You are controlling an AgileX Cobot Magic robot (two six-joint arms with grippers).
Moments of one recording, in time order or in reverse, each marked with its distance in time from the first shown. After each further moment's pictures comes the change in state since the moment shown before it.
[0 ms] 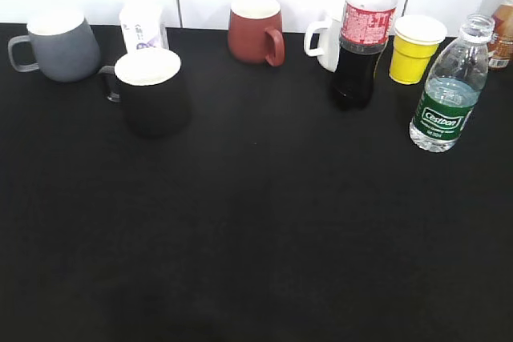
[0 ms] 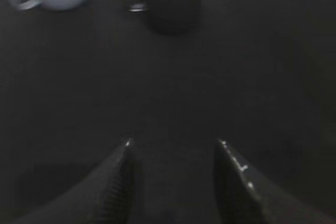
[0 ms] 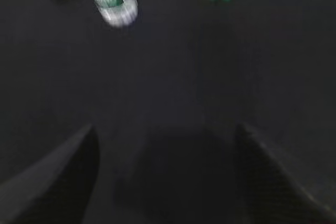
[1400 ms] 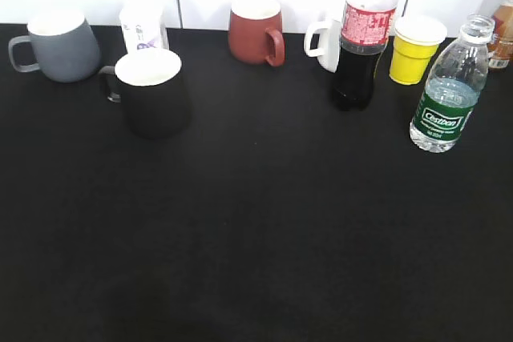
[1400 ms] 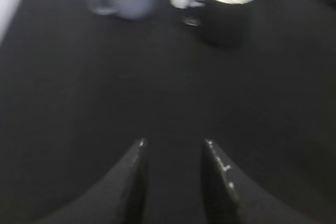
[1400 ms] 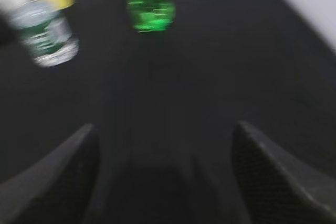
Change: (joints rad) left arm 0.227 -0.358 -0.015 -0.010 0.226 0.018; right arm -0.237 -0.040 0.007 -0.084 -0.016 -0.018
